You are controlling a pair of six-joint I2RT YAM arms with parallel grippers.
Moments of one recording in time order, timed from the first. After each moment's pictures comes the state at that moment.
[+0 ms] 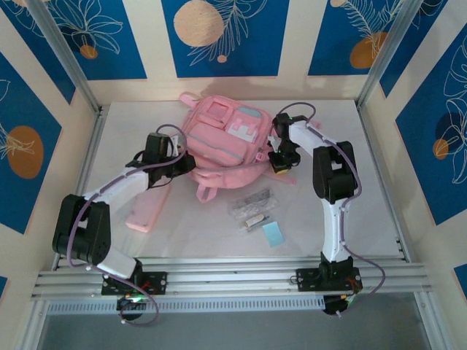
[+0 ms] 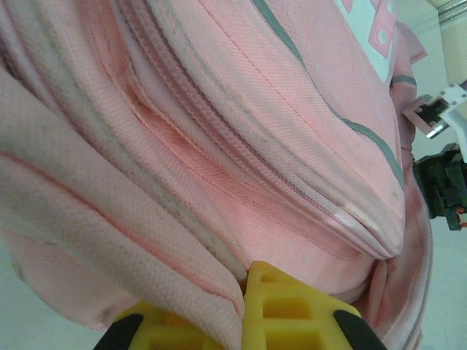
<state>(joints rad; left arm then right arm) -0.27 1.51 0.93 -0.17 0.40 -0.56 0.25 2.16 1.69 -1.10 -0.11 -0.01</state>
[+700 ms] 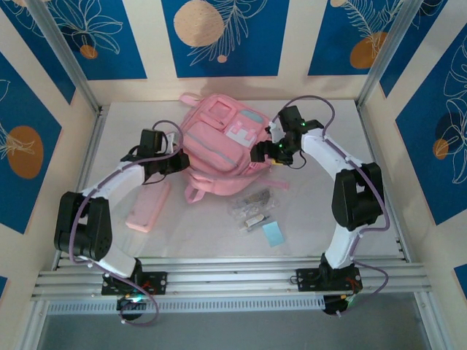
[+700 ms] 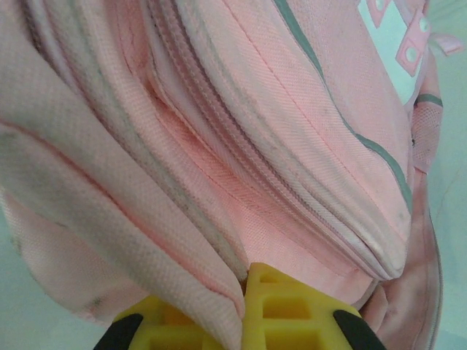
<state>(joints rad) -0.23 1.55 1.01 -0.30 0.41 -0.43 0.30 1.80 1.46 -0.84 -0.43 0.22</state>
